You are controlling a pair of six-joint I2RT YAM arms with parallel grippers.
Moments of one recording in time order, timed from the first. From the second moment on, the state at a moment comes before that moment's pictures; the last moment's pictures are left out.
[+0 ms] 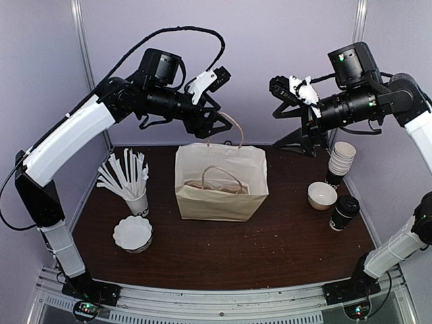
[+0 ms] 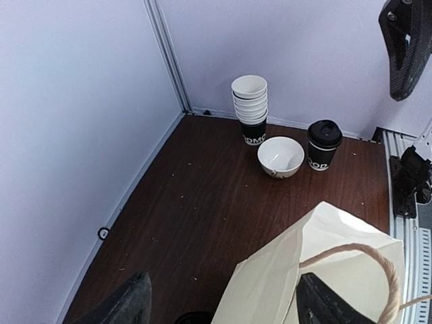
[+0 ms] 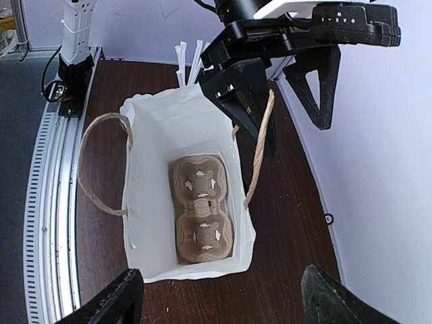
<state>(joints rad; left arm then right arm) -0.85 1.79 2.11 -0.77 0.26 0.30 0.83 1.43 2.04 -1.19 -0.24 -0.60</state>
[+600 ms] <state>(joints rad) -0.85 1.82 2.05 -0.76 0.27 0.31 0.83 1.48 1.91 -1.17 -0.33 -0.56</state>
